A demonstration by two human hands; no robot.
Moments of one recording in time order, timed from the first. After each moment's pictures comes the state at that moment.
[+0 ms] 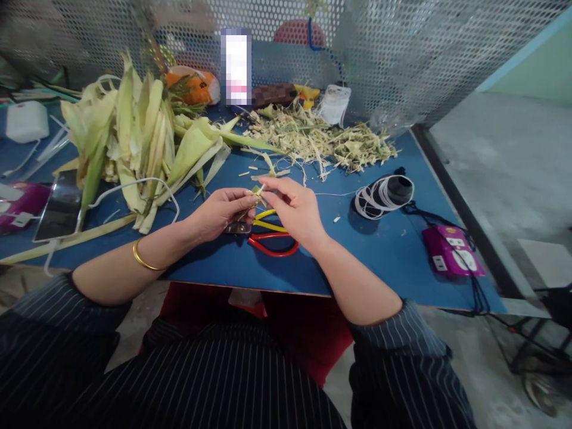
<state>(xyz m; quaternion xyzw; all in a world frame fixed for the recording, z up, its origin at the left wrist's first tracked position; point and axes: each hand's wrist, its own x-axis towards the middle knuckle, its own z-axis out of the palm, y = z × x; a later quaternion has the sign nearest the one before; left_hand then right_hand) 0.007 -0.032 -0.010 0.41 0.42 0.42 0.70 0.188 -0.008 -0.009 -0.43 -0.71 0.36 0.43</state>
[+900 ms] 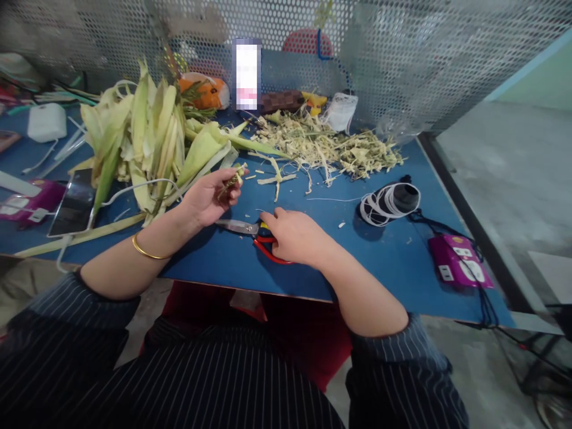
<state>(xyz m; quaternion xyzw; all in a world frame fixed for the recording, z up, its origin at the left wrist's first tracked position) -0.020 -0.008 -0.002 0.29 0.44 0.53 0.66 0.191 -0.025 0.003 -0.33 -0.94 0.01 -0.06</state>
